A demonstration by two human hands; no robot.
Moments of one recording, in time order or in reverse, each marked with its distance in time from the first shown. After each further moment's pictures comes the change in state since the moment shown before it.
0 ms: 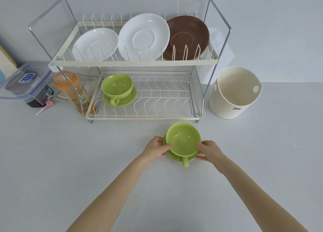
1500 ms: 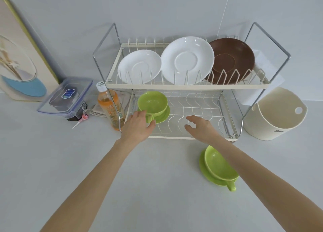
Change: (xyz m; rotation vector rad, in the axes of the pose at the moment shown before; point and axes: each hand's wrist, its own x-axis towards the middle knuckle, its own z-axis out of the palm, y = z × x) left_hand -0.002 0.068 -0.174 0.884 0.472 0.315; right_hand 0.009 -0.143 0.112 -0.653 0.060 -0.513
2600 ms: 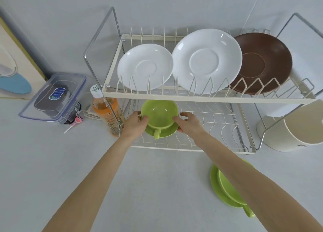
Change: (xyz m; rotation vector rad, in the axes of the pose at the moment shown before) left_hand 0.080 -0.042 0.017 -0.664 -0.103 -0.295; right_hand 0.082 -0.038 0.041 0.515 -0.038 0.306
